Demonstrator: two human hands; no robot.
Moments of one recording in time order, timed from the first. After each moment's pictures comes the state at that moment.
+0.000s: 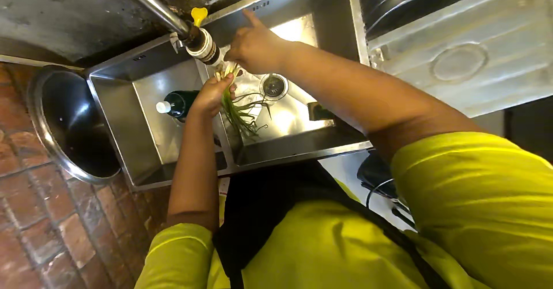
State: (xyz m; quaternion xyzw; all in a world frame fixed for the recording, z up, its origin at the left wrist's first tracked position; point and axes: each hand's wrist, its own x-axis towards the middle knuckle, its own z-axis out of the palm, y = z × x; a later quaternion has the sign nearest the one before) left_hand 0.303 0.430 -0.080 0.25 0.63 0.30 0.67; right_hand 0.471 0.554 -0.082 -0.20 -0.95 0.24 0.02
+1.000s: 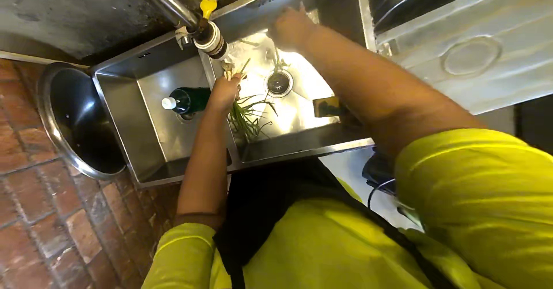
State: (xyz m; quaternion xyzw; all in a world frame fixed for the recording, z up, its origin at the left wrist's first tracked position) left_hand 0.324 0.424 -0.076 0.27 0.75 0.21 0.57; right_hand 0.511 0.584 -0.128 -0.45 -0.84 0.28 -0.08
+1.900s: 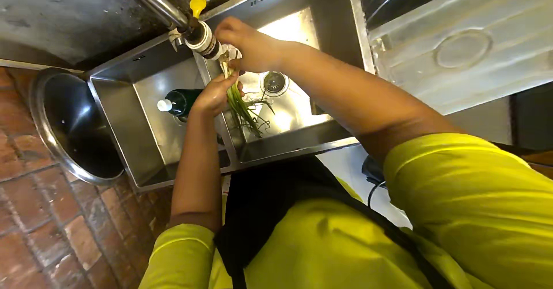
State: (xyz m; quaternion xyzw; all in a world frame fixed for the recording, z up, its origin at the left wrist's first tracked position) left_hand 0.305 0.422 -0.074 0.29 0.60 0.27 0.70; right_hand 0.463 0.535 -0.074 -0.26 -0.84 0.45 0.16
